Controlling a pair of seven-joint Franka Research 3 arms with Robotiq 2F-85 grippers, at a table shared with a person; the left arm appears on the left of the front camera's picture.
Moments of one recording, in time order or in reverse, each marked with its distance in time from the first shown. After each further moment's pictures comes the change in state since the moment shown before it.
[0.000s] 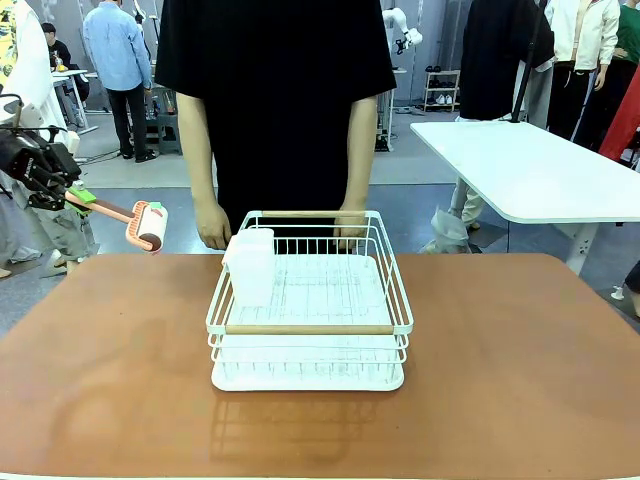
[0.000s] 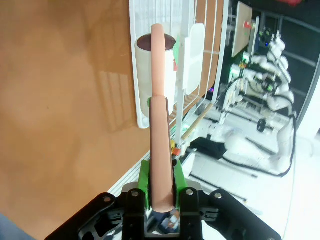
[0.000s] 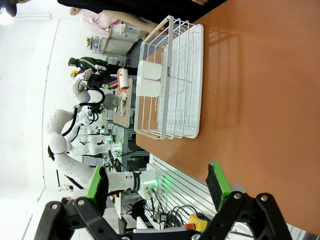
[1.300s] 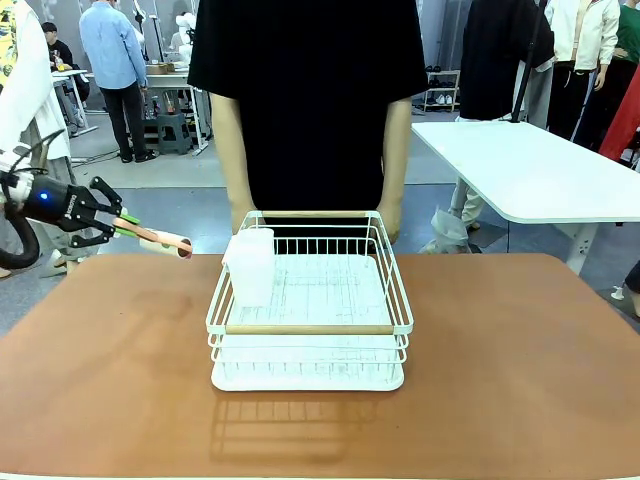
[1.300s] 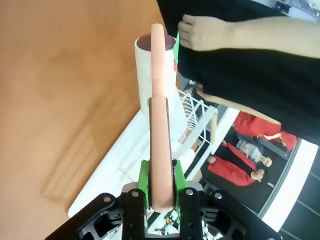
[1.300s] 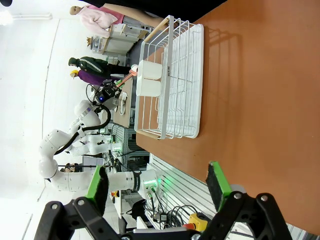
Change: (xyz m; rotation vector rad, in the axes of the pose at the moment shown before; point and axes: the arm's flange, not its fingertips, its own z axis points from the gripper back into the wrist) left arm -0.070 0.005 -0.113 -0.134 -0.739 0.657; right arm 0.000 0.000 0.000 0.001 0.001 0.000
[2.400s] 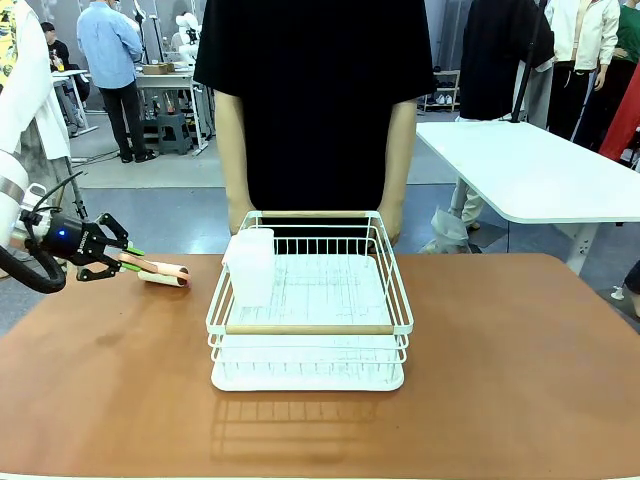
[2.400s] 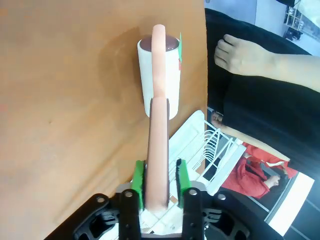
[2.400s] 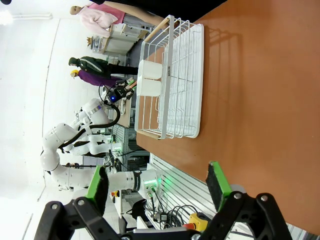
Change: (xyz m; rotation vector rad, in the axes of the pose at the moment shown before) left arm 0.022 0.048 -0.038 0.042 -0.067 0.098; right arm 0.000 0.000 0.000 0.001 0.001 0.000
